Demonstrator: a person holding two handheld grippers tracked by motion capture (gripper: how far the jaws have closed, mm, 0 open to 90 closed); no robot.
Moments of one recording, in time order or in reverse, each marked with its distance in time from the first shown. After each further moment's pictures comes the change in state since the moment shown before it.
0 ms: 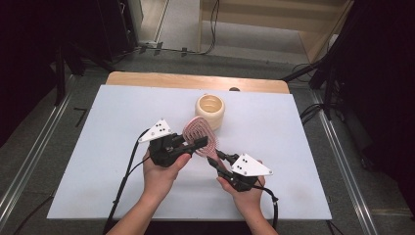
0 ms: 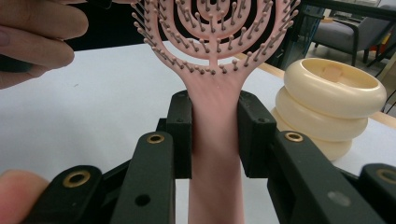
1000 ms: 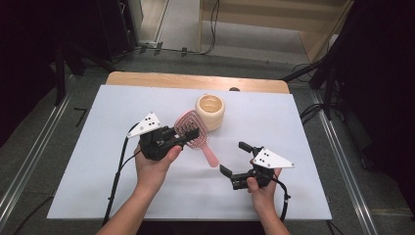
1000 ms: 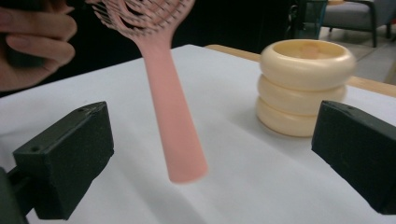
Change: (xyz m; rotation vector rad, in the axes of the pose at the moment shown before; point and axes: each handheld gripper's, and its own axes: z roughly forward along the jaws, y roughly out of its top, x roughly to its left) left arm 0.015 0.014 -0.015 -0.047 0.035 0.040; right arm -0.042 -0.015 -0.027 -0.030 0.051 0.162
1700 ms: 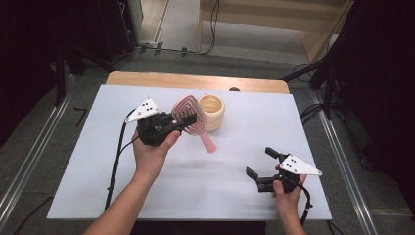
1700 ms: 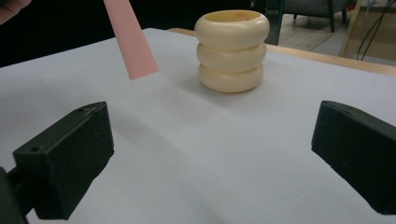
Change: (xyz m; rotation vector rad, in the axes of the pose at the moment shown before) left arm 0.015 0.029 0.008 -0.029 0.038 0.035; right arm -0.038 -0.028 -0.054 0.036 -0.114 0.039
